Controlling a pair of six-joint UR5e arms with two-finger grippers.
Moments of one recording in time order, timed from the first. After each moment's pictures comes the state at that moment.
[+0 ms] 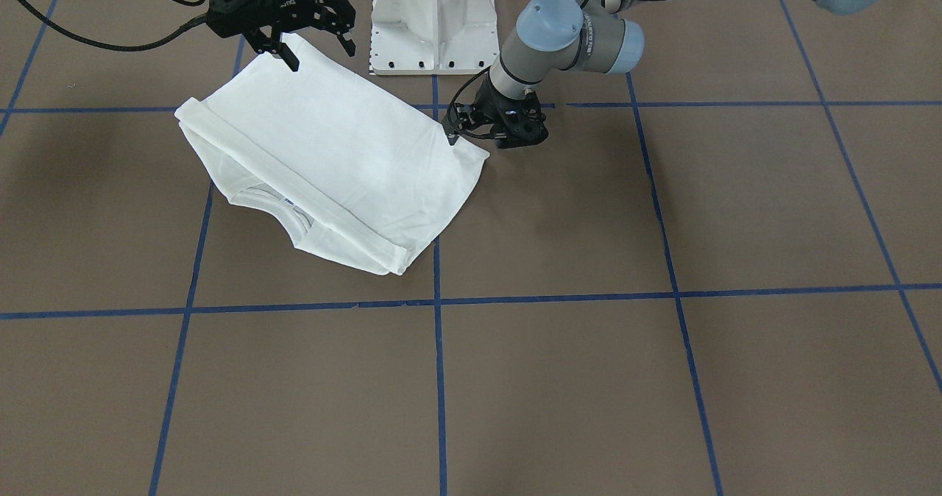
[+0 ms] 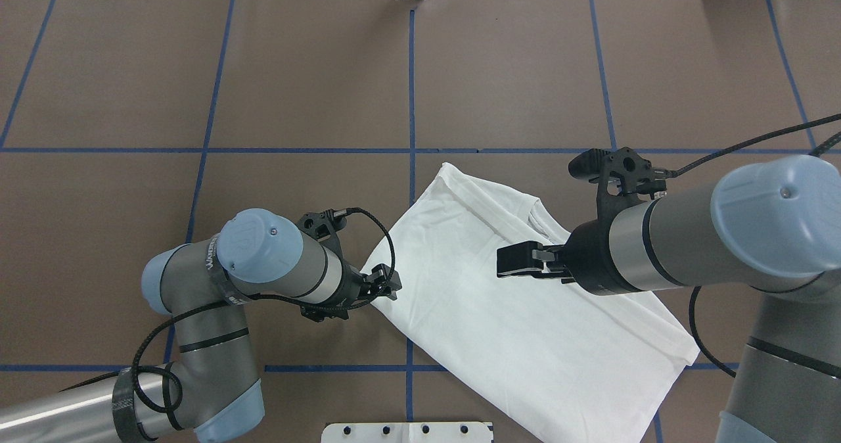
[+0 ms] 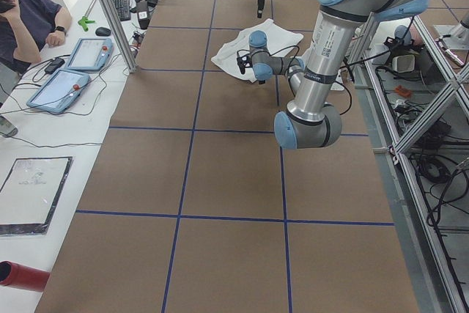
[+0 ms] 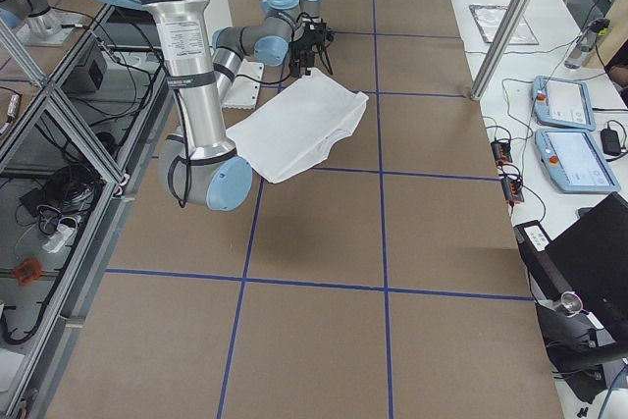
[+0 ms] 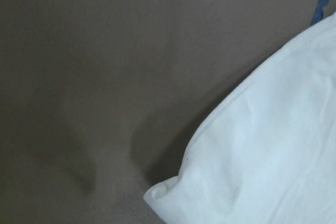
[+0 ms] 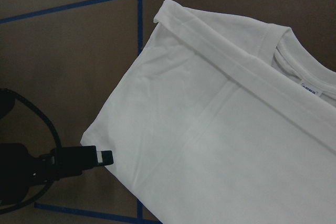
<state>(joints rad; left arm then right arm) -0.37 -2.08 -1.69 -2.02 -1.95 -1.70 0.48 -1.31 2.30 -1.48 1.91 1.38</state>
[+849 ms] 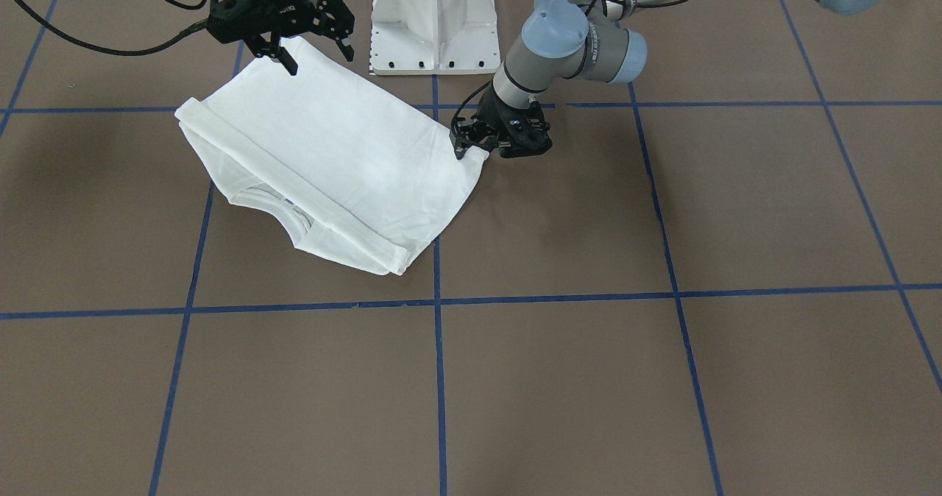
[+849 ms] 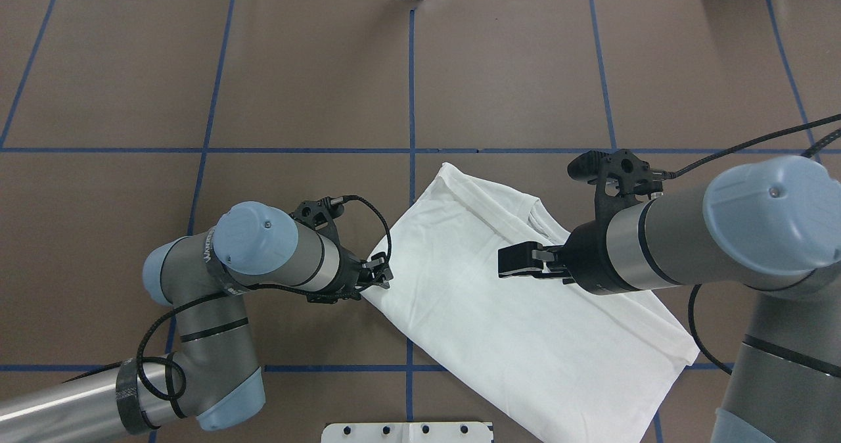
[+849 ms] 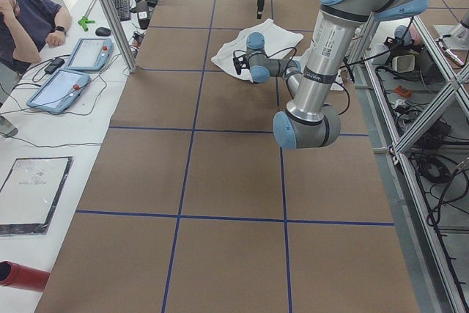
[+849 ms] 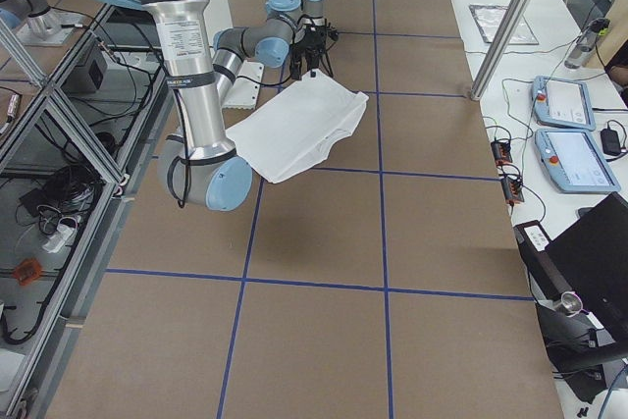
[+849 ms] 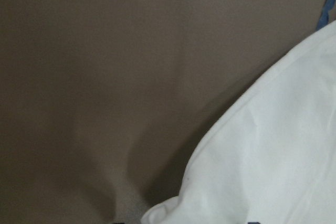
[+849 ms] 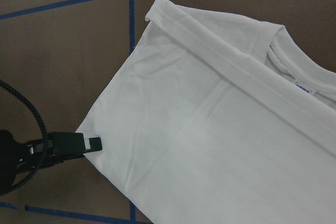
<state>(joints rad) -0.39 -2.09 -1.66 -2.08 -1.91 -1.70 0.48 -1.31 2.29 -1.48 1.91 1.38</state>
